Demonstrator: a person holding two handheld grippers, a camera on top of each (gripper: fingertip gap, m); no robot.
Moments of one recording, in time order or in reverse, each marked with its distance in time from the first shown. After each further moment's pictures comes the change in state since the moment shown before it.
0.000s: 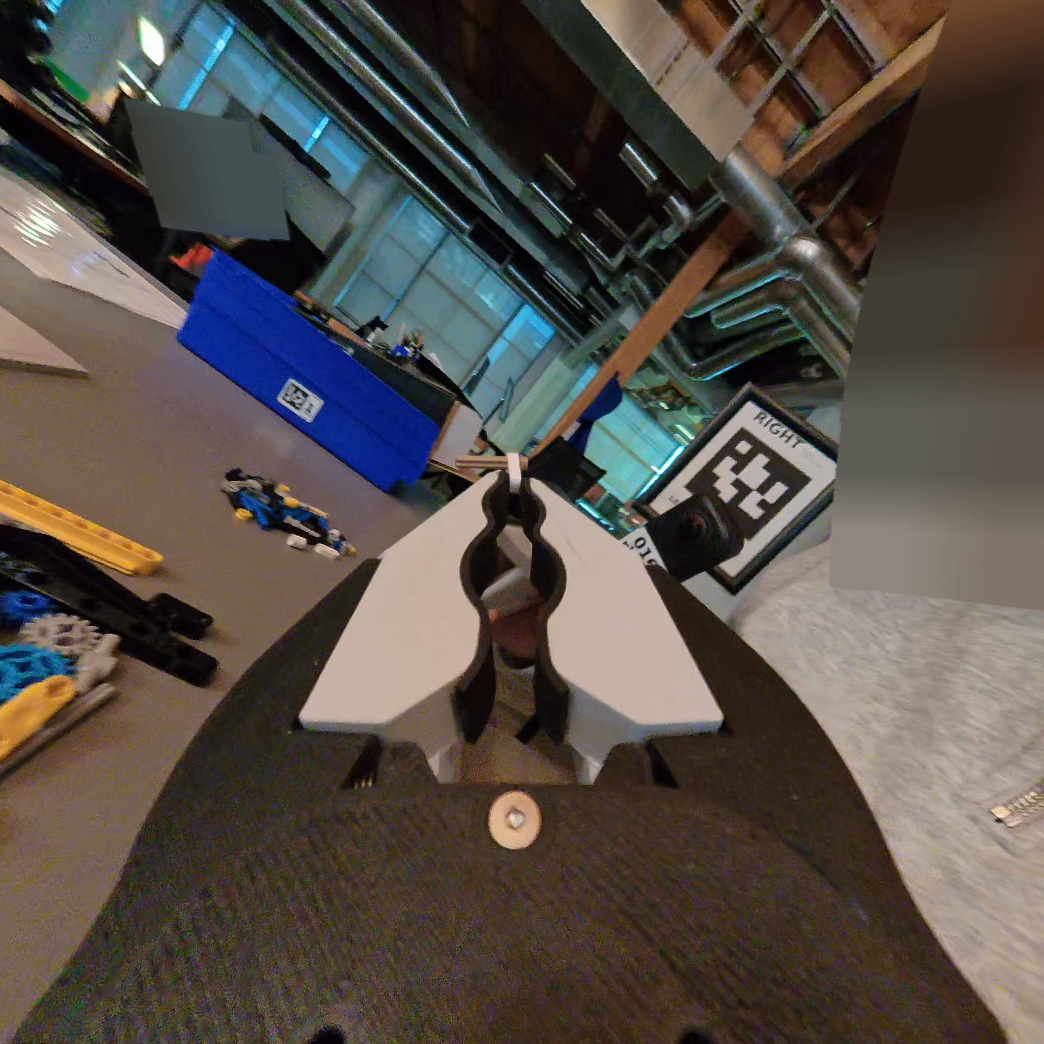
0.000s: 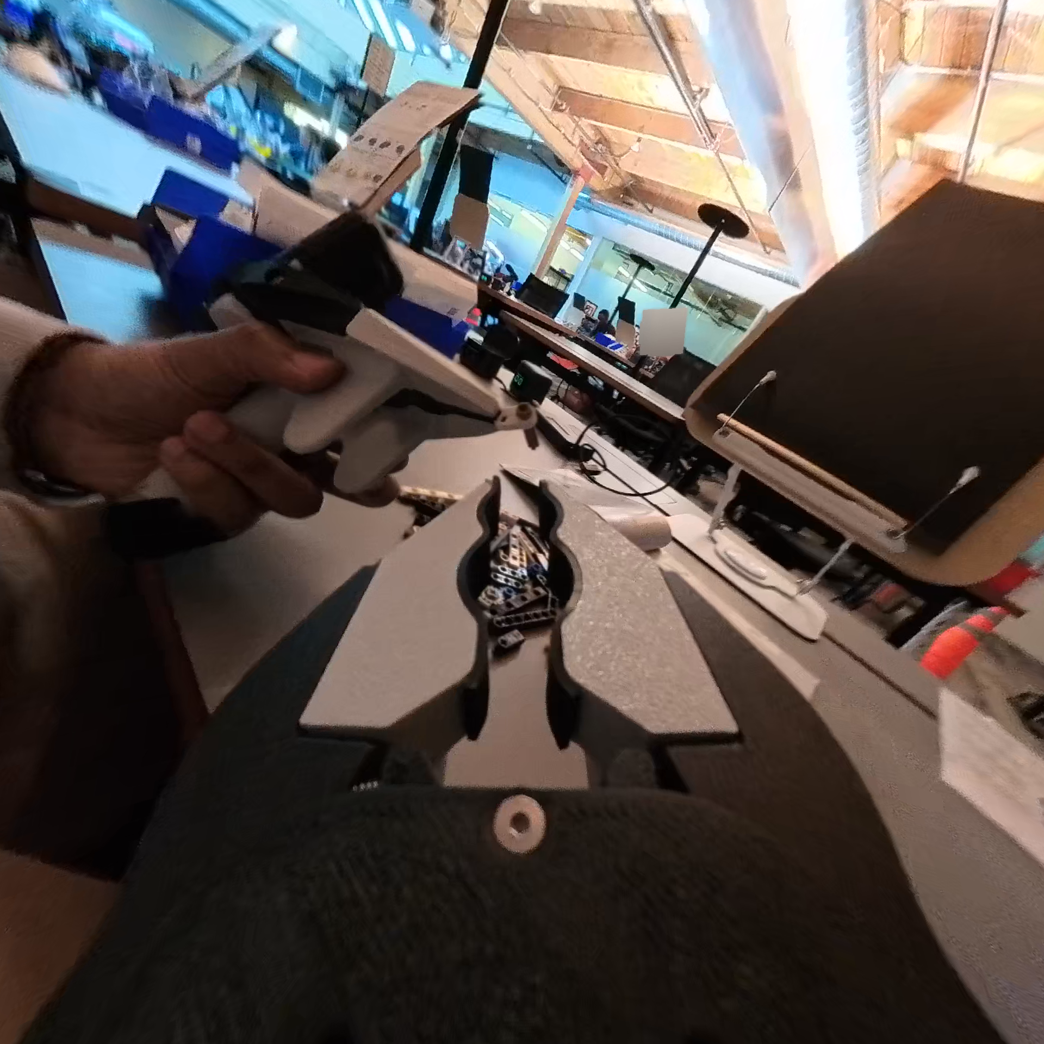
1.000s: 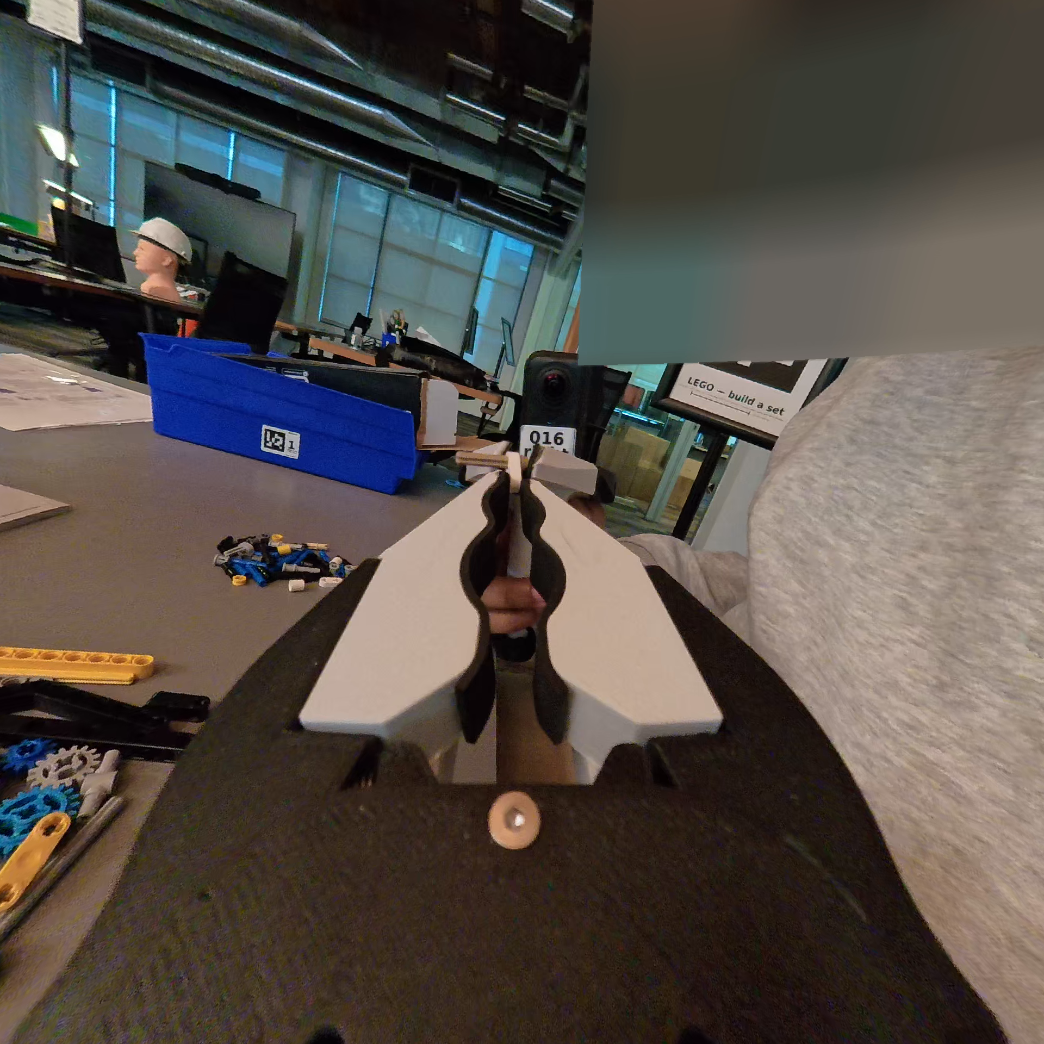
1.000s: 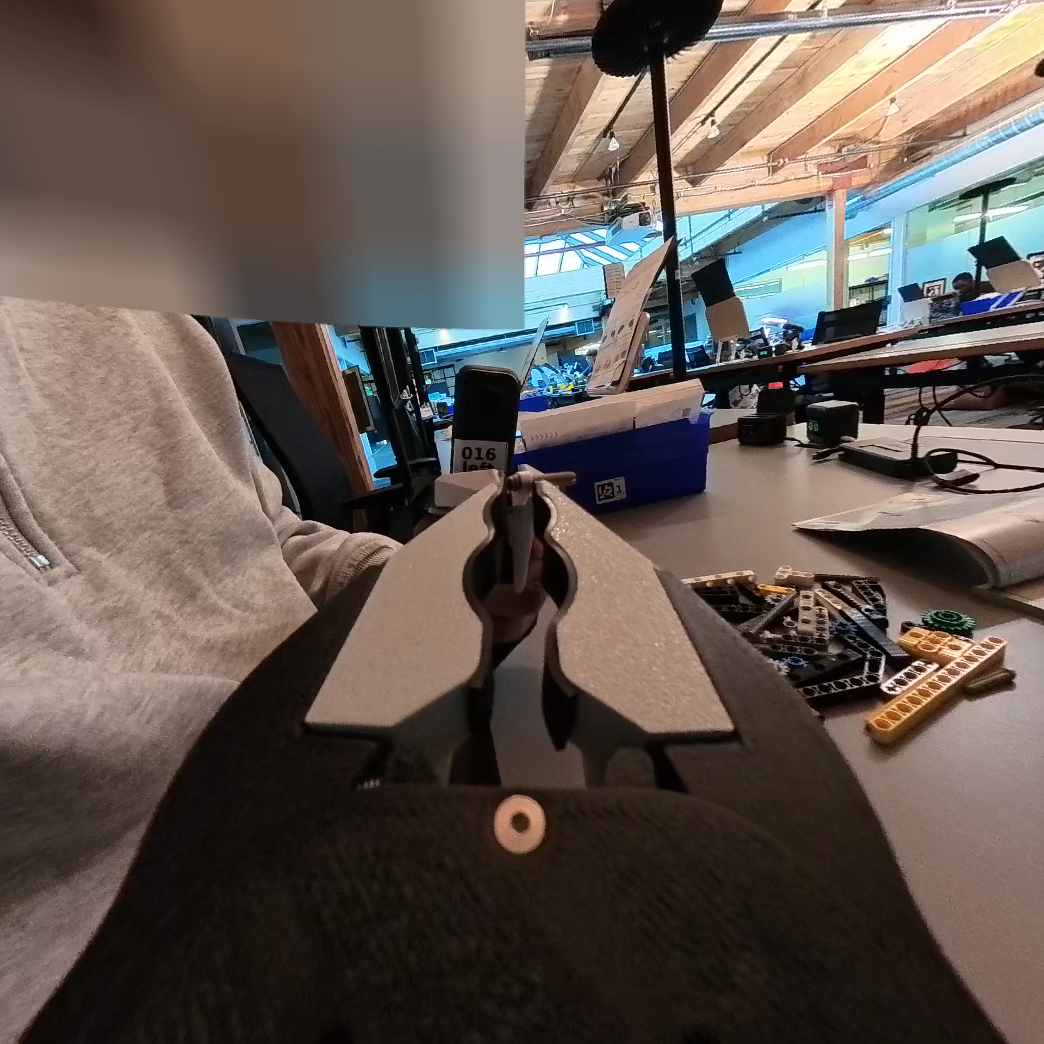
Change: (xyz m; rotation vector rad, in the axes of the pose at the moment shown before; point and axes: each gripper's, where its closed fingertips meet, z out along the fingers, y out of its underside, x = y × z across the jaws) left arm 0.038 0.024 0.007 -0.131 0.081 0.383; right arm -0.013 -0.044 -0.024 0.268 -0.457 0.739
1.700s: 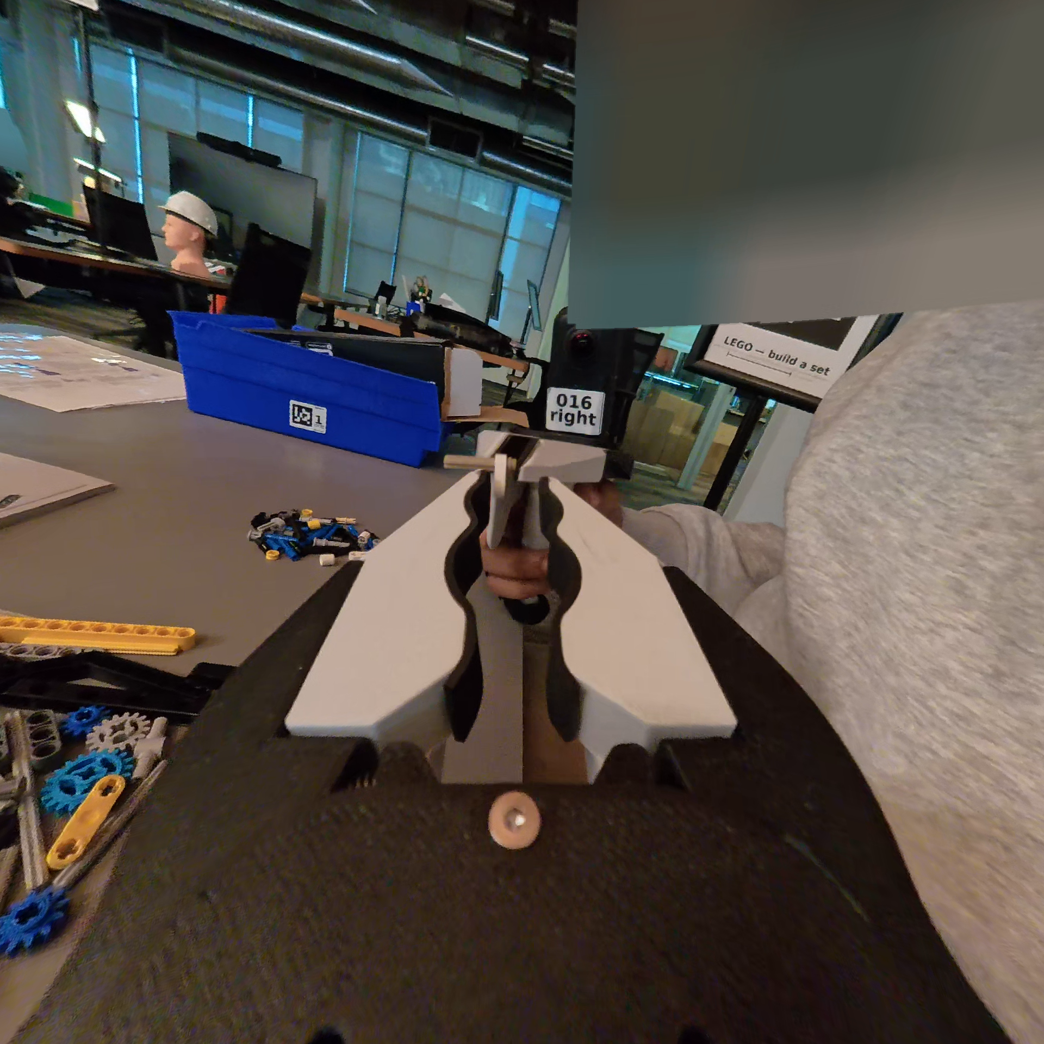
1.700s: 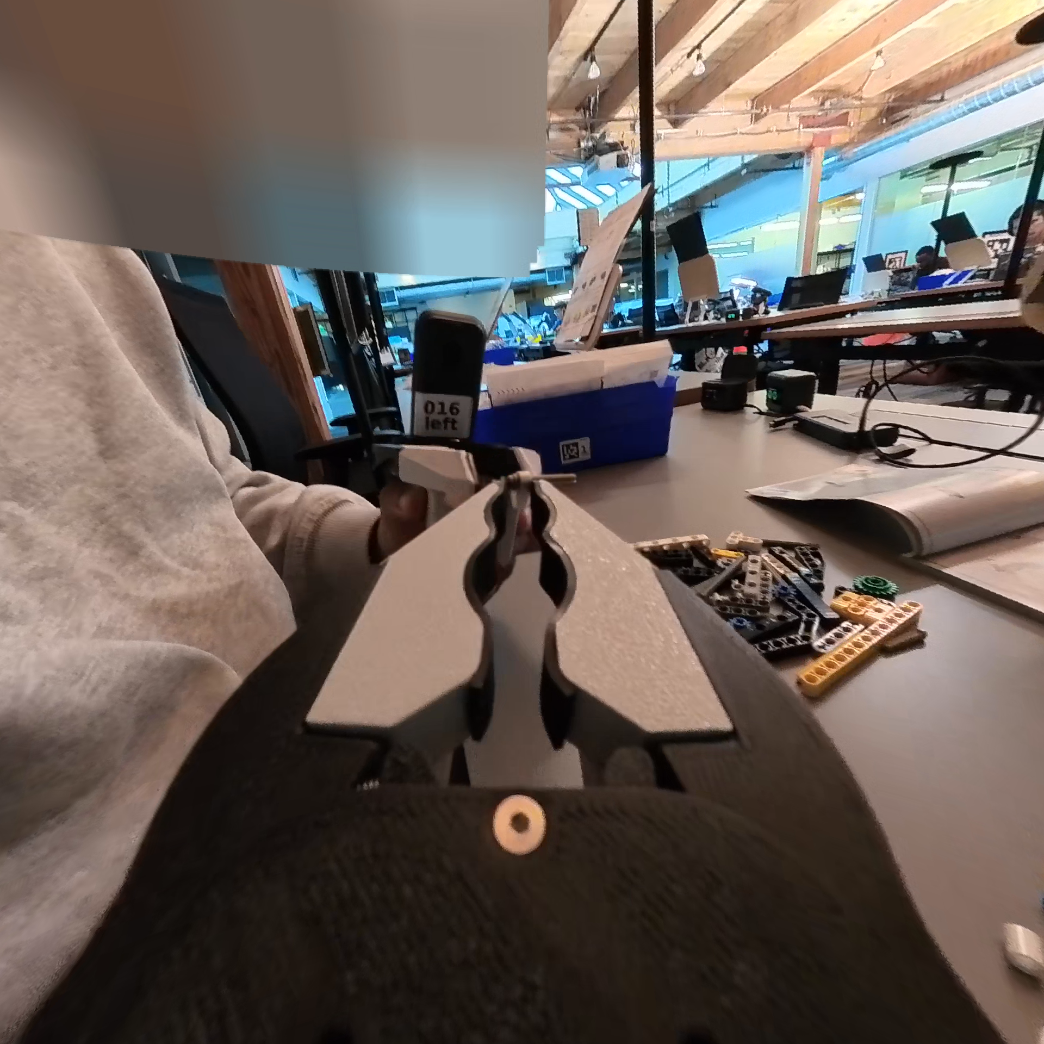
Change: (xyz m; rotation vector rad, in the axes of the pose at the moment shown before) left arm -0.008 0.010 0.000 -0.069 -0.048 0.043; right arm 0.011 0.011 -0.005 -0.100 0.056 -0.069
